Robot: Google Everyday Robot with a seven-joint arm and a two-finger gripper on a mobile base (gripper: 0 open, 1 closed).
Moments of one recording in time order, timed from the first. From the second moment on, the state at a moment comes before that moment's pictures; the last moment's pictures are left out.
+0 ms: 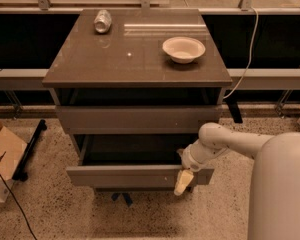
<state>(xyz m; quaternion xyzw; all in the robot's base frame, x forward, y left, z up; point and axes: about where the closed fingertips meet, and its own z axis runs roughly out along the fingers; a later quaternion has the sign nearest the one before) 0.581 -0.131 0.429 -0.62 0.75 0.17 0.16</state>
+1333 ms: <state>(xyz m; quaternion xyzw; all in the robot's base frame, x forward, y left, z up) 0.473 -0.125 0.419 -0.55 0.80 0.22 0.07</state>
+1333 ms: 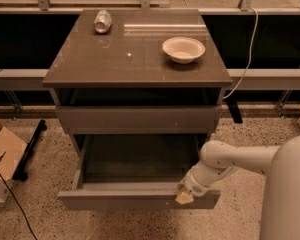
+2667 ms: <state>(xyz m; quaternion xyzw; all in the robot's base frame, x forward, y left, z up) 0.422 -0.126 0.409 -0.50 0.83 0.25 0.05</state>
